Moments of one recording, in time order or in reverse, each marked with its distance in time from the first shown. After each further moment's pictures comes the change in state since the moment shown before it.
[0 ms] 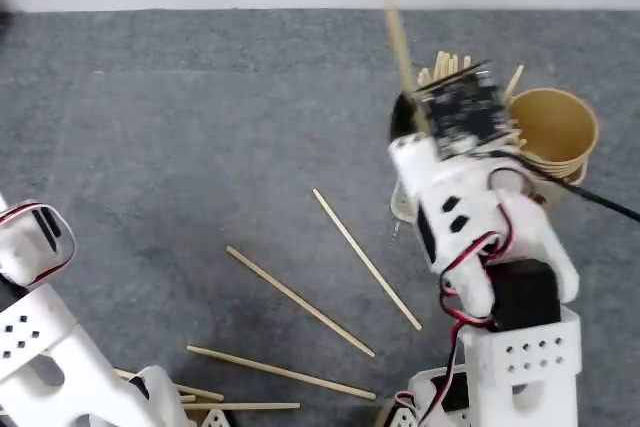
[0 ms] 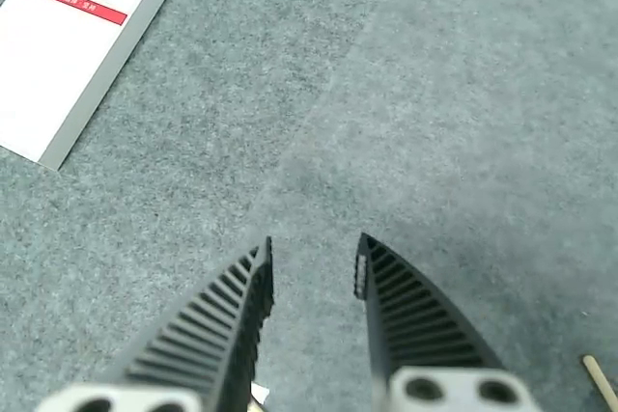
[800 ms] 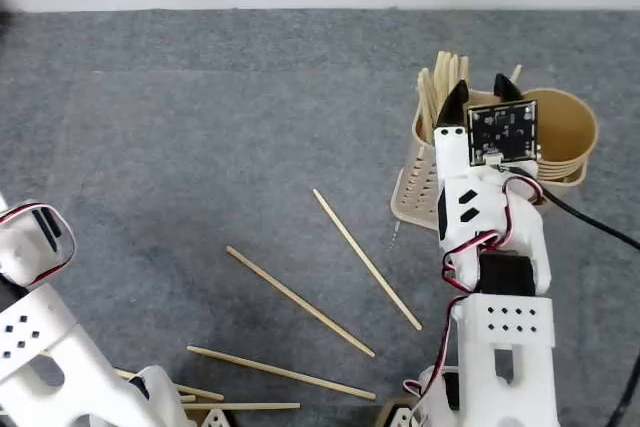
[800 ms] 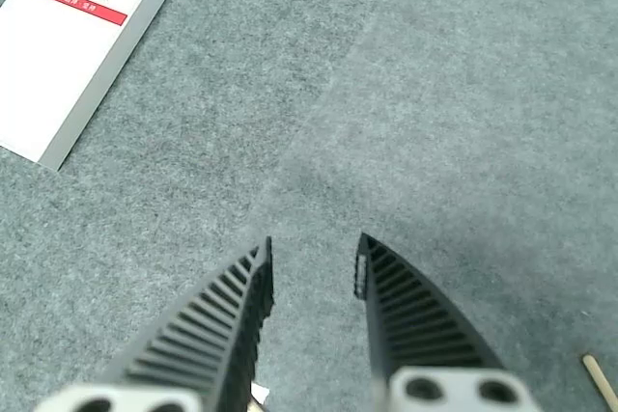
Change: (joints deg) left arm 0.0 0.0 0.0 0.0 0.0; right arm 11.6 -0.2 29.3 -34.8 -1.8
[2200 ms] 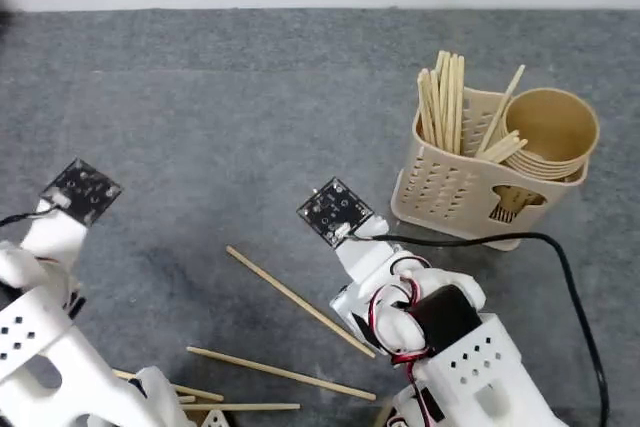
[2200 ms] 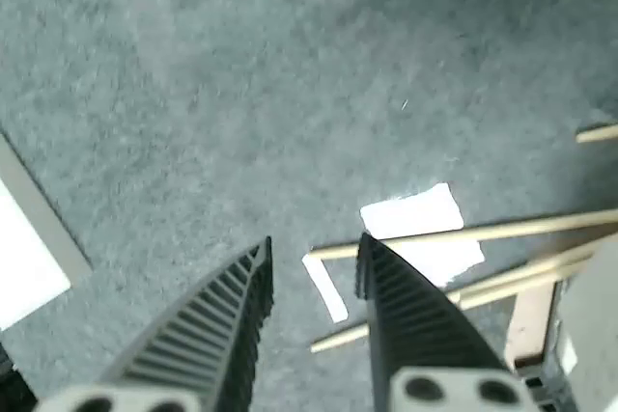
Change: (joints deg) left arm -3.4 0.0 2.1 18.8 -62.8; right arm -35.7 -6.8 -3.2 66.8 -4.3
